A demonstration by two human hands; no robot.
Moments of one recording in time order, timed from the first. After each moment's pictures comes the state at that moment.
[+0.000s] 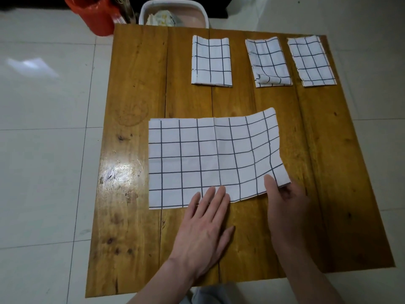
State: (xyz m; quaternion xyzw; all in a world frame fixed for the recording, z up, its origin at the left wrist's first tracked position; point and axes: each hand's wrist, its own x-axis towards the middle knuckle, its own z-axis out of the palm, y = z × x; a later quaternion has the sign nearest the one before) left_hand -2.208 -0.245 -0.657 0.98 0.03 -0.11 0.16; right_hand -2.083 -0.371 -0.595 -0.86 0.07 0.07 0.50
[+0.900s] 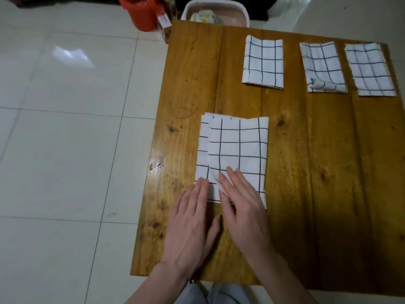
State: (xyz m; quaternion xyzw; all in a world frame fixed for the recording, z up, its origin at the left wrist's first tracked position) left_hand -2.274 -0.171 -0.651 0.95 0.21 0.00 0.22; right_hand -2.161 -0.275 -0.648 -0.89 -0.35 0.09 0.29
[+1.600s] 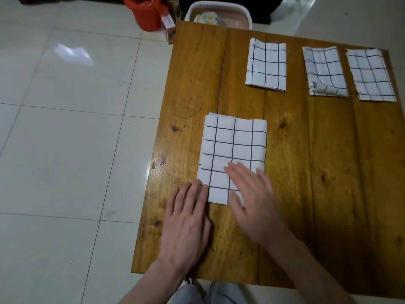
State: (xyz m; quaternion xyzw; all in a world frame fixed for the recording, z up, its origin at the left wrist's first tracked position) left_hand -2.282 -0.164 -0.658 0.96 0.22 0.00 0.15; right_hand -2.128 -0.282 -0.630 -0.87 -0.43 0.13 0.19
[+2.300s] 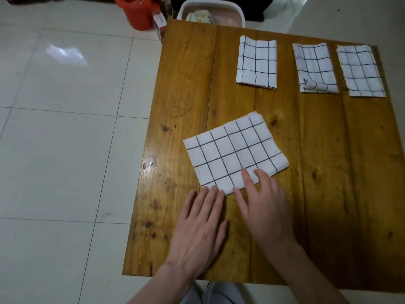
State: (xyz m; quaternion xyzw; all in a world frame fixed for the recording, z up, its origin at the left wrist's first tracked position) left_hand -2.262 -0.192 -0.650 0.98 0.13 -0.05 0.13; right_hand -2.118 -0.310 -0.644 -0.94 -0.35 0.02 0.00
